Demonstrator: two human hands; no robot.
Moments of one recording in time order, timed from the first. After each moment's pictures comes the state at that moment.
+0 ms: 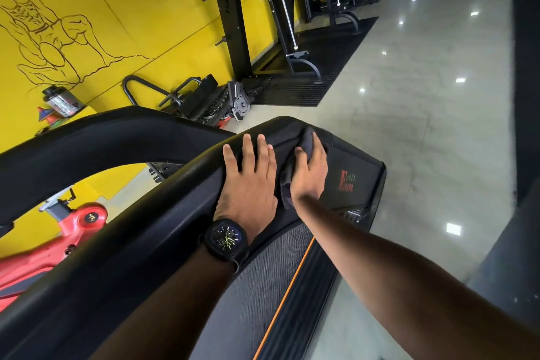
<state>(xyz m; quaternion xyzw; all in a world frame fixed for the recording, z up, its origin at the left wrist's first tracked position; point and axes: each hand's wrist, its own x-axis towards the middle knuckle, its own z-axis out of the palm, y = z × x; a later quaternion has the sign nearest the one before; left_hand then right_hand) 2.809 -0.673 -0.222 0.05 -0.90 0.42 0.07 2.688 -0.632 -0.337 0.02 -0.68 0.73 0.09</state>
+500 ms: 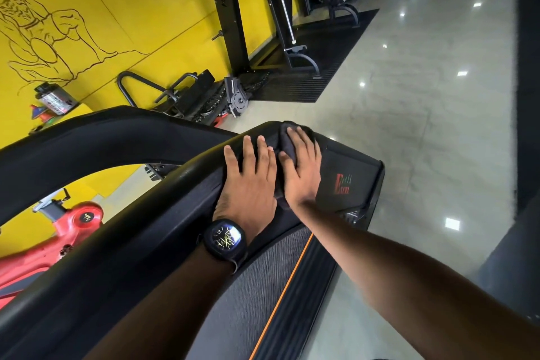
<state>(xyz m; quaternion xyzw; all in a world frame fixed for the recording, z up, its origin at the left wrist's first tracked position) 2.770 -0.667 -0.233 0.04 -0.90 0.43 0.06 2.660 -0.625 -0.345 0.17 -0.70 0.67 0.20</state>
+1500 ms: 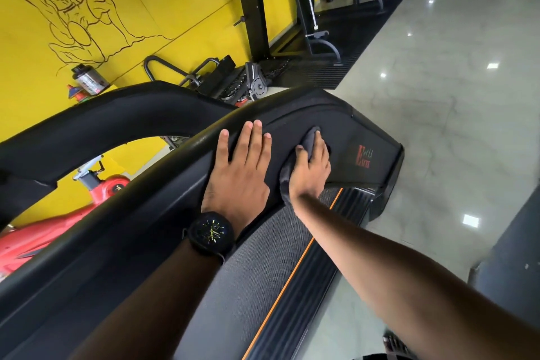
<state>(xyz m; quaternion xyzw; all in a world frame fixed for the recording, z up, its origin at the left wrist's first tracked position) 2.896 -0.692 -0.213 0.05 -0.90 0.42 0.10 2.773 -0.655 -0.344 -0.03 -0.68 0.73 0.05</state>
